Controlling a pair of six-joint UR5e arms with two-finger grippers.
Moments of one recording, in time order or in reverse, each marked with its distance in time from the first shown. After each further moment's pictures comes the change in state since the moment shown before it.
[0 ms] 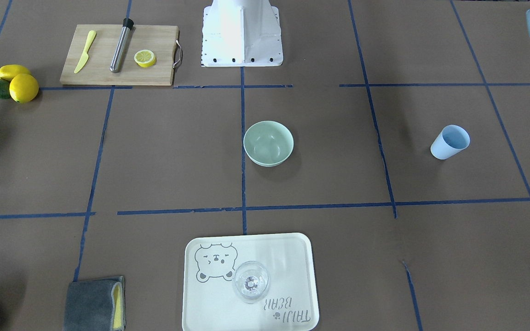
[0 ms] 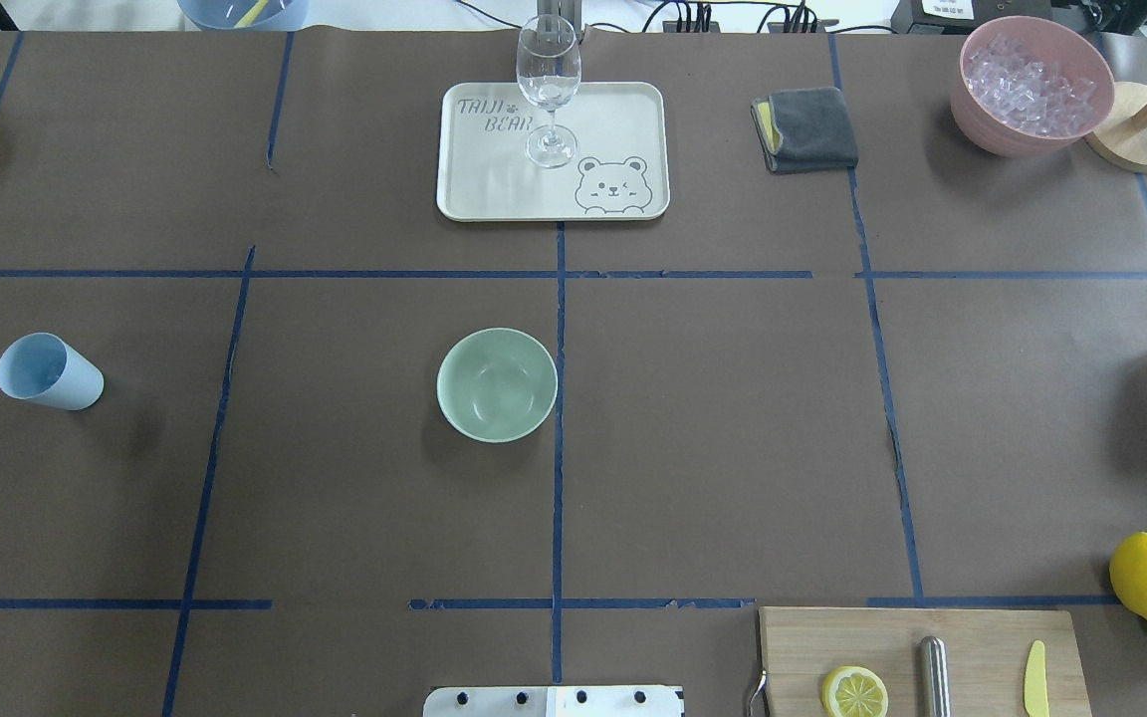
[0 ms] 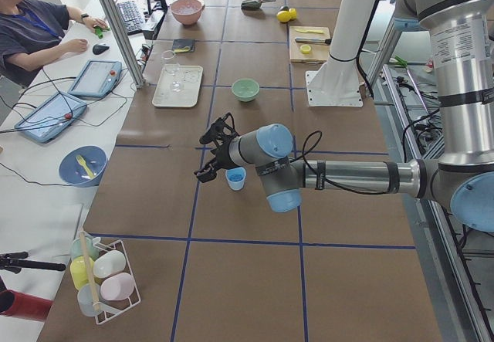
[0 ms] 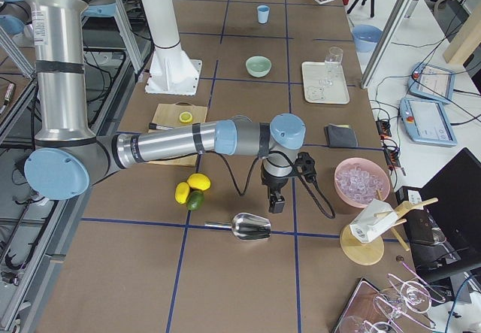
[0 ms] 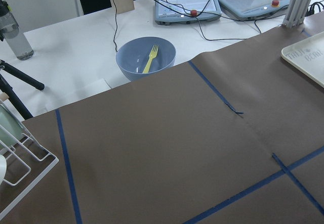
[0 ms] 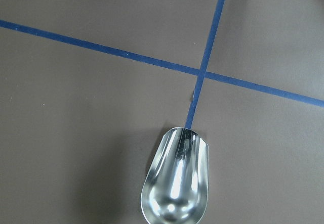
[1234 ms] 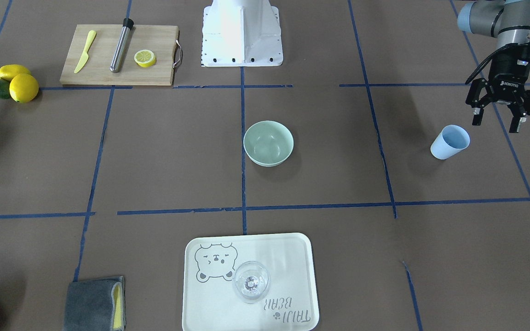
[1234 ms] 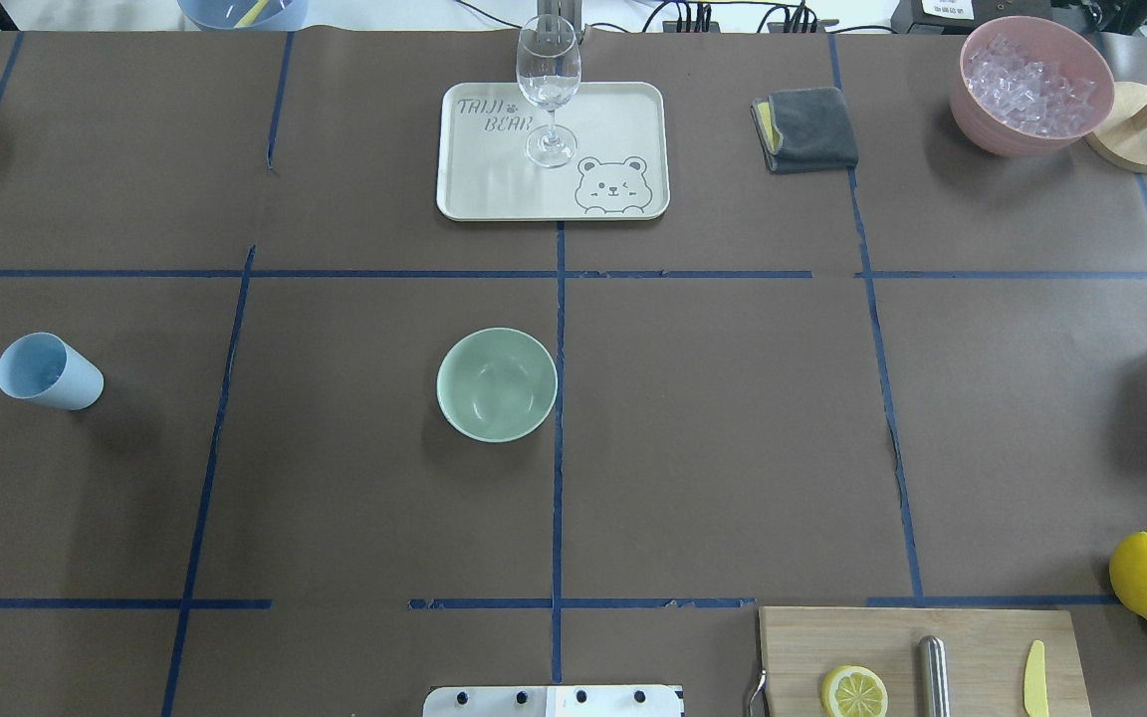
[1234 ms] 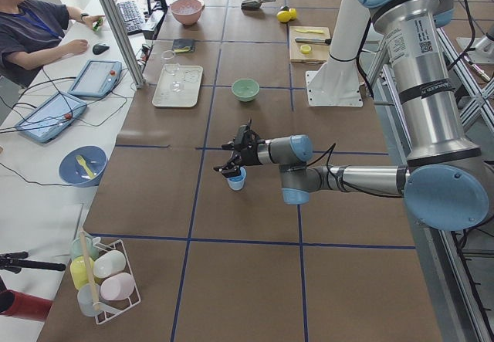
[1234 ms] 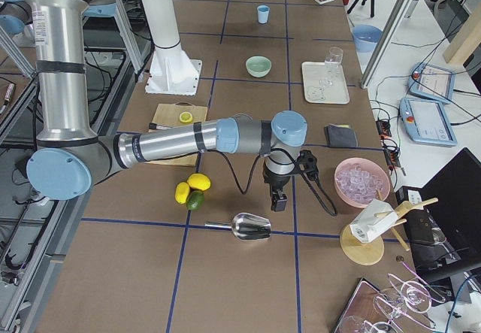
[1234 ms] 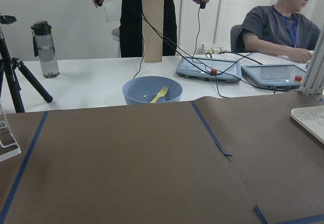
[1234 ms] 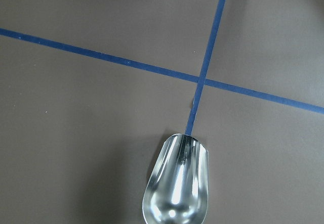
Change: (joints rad) left arm 0.579 0.076 0.042 -0.232 0.781 -0.320; right arm 0.002 0.020 0.002 0.001 -0.003 0.014
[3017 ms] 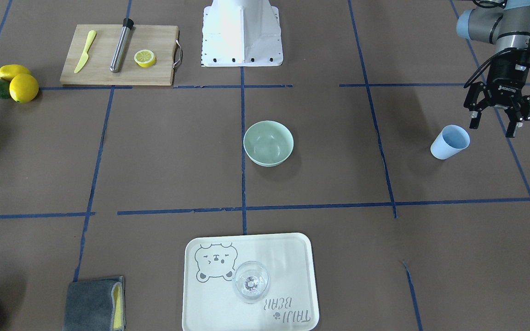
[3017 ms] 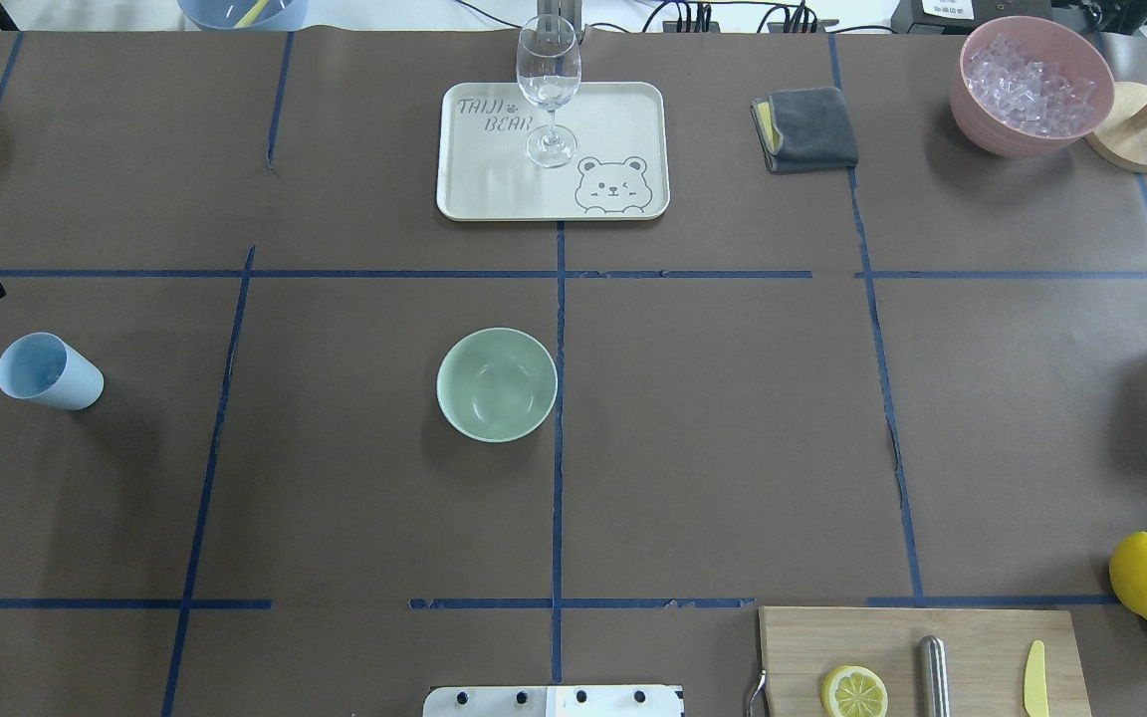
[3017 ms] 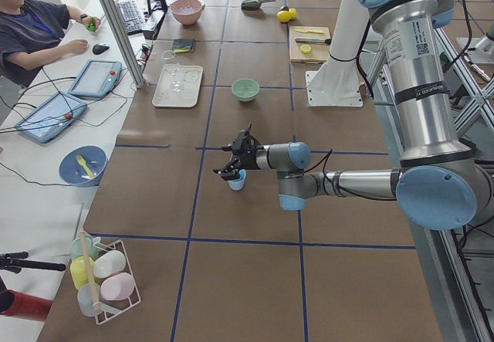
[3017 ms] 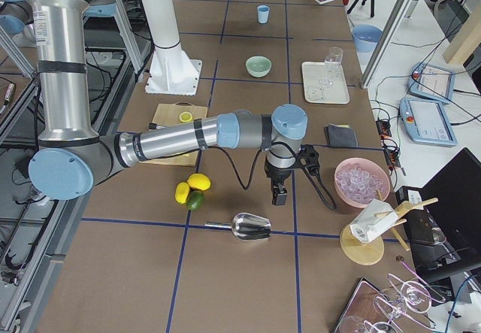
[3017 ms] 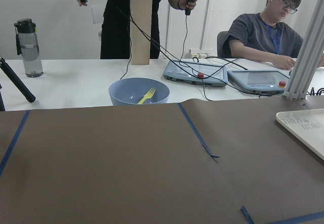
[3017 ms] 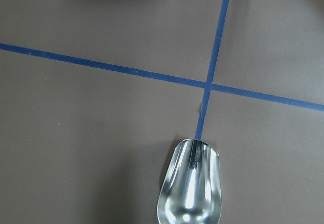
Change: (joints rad) left arm -0.005 -0.038 0.069 -0.058 -0.001 0.000; right arm -0.013 -0.001 0.024 -0.001 0.014 0.071
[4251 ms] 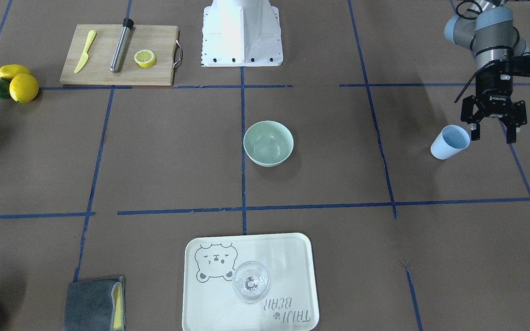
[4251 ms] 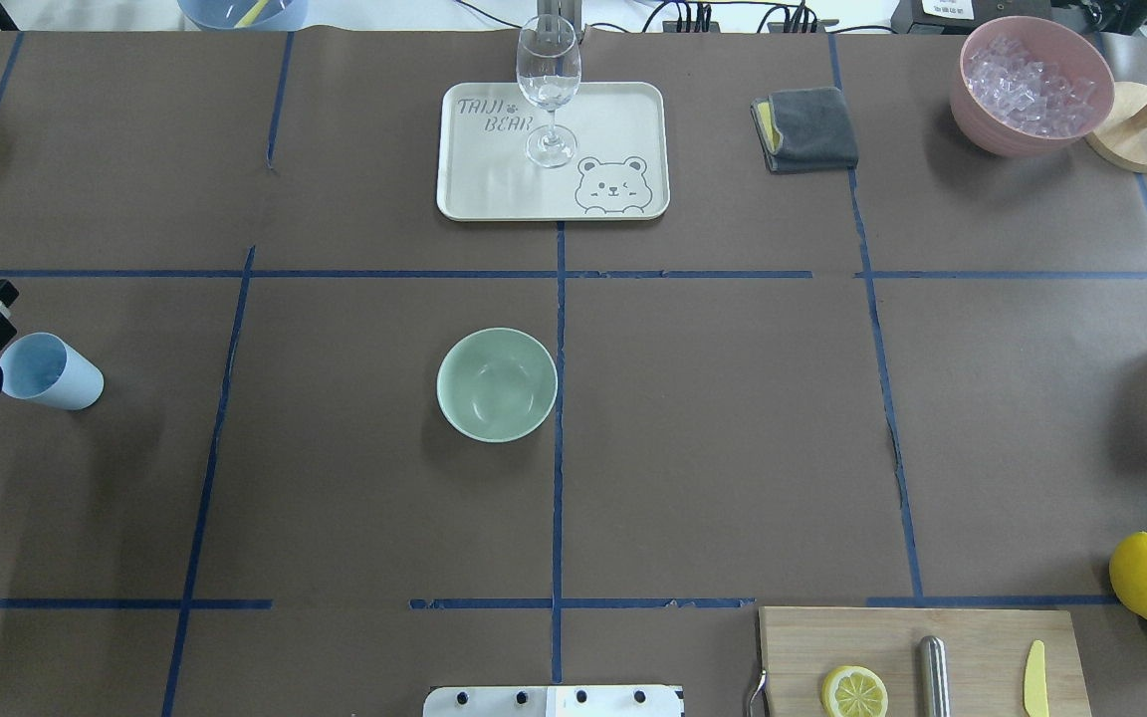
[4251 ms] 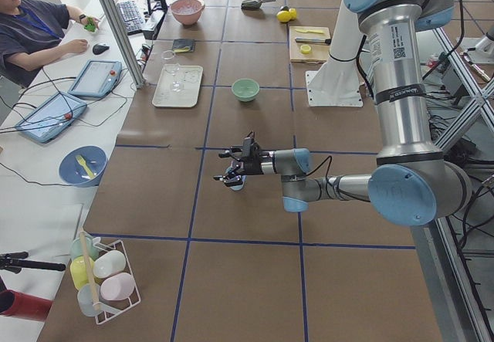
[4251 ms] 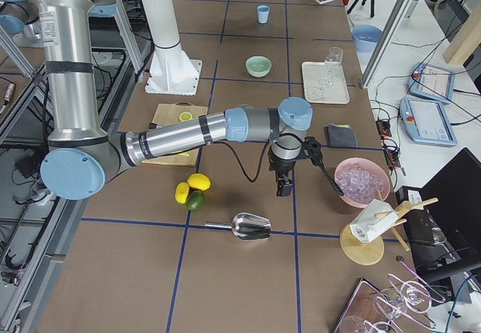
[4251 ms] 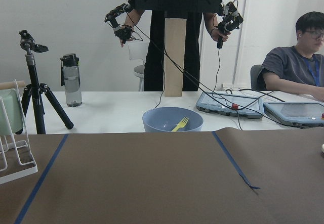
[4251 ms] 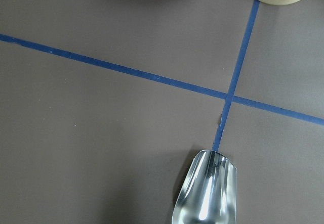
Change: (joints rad) left arm 0.225 -0.044 0.115 -0.015 0.463 -0.097; right arm -0.054 0.024 0.014 0.001 -0.012 0.000
